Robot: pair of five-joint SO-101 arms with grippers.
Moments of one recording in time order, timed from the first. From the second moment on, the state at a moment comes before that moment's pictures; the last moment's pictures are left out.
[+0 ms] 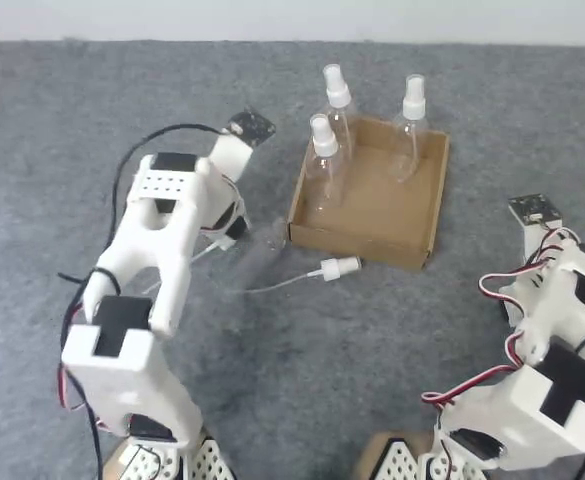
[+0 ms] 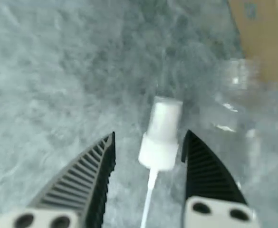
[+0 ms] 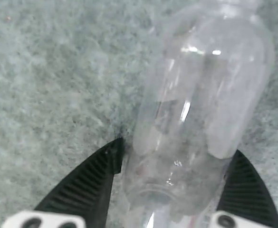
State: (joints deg) left arm -1.4 16.3 12.5 62.5 -28.6; right arm 32.4 3.9 35.3 54.8 45.8
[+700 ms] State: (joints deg) left arm -1.9 21.3 12.4 54.1 -28.4; right arm 32.4 3.9 35.3 54.8 45.8
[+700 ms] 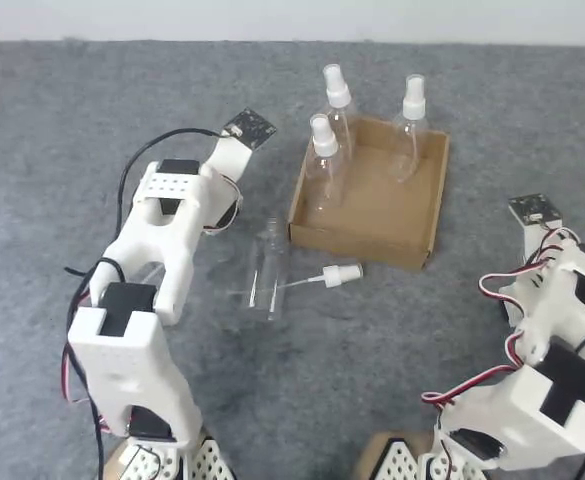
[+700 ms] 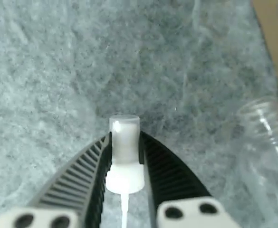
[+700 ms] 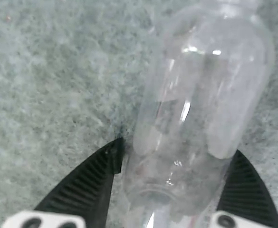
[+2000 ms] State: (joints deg) left arm -4.5 33.1 -4.7 63.3 -24.3; right arm 33.8 3.9 35.4 54.8 48.2
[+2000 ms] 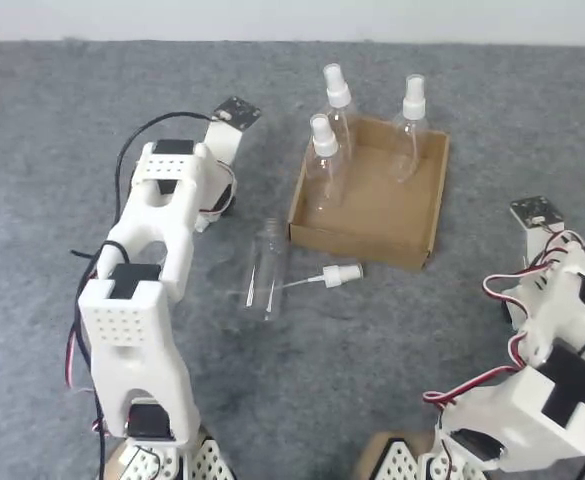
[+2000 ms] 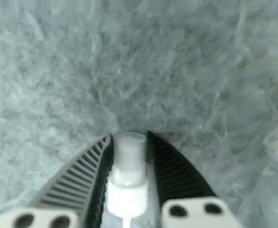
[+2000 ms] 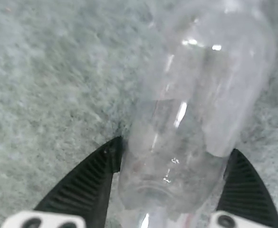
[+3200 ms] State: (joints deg) left arm -1.7 7.0 31.4 56.5 0.9; right arm 34.5 3.0 37.5 53.6 52.3
